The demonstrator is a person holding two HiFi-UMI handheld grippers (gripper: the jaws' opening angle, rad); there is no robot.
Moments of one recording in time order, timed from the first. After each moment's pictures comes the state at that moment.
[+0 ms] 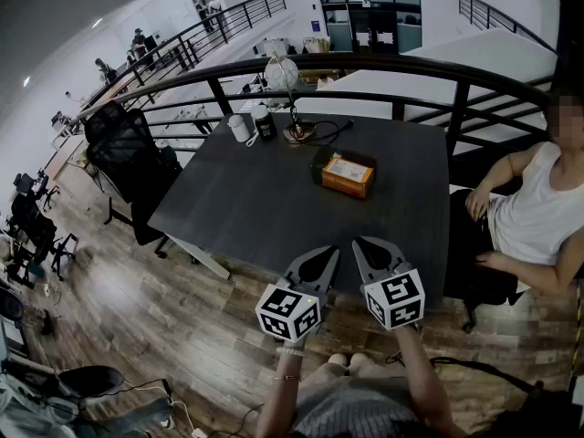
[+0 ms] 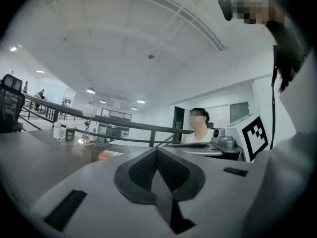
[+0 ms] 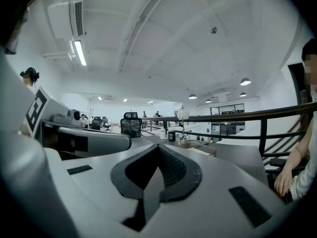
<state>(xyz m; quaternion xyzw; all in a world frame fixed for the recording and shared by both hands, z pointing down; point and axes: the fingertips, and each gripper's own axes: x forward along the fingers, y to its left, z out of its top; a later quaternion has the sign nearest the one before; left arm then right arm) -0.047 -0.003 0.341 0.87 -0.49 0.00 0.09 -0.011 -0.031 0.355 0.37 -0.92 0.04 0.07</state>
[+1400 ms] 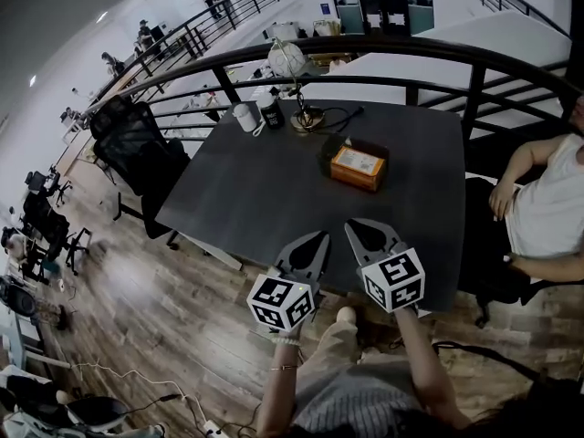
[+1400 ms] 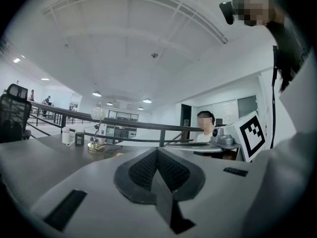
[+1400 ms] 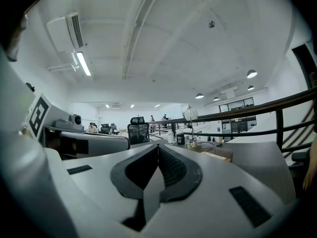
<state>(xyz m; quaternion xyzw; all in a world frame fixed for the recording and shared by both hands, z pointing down) -0.086 -0.042 0.346 0.84 -0.53 0.02 0.08 -0.049 -0.076 0.359 0.32 -0.94 0.07 0.04</state>
